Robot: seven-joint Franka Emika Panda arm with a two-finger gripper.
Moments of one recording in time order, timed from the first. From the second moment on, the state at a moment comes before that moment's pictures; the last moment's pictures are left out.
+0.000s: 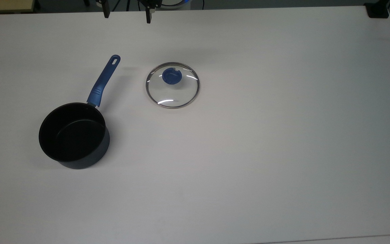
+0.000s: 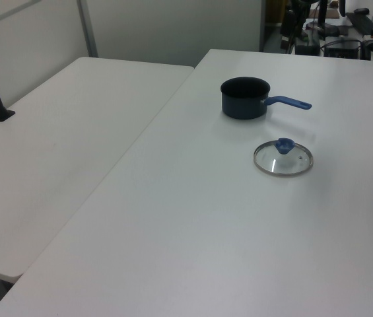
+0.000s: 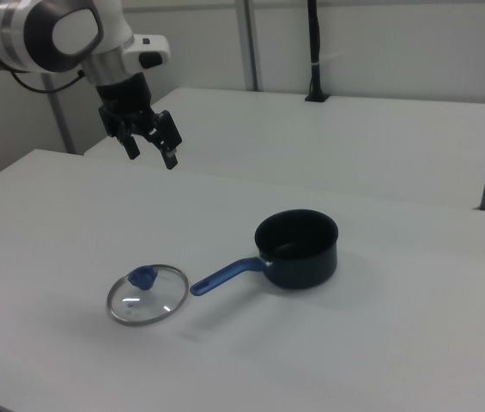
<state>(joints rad) -0.03 -0.09 -0.01 -1.76 -0.04 1.82 0.06</state>
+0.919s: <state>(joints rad) -0.02 -0.09 0.00 -1.95 -0.04 1.70 -0.18</state>
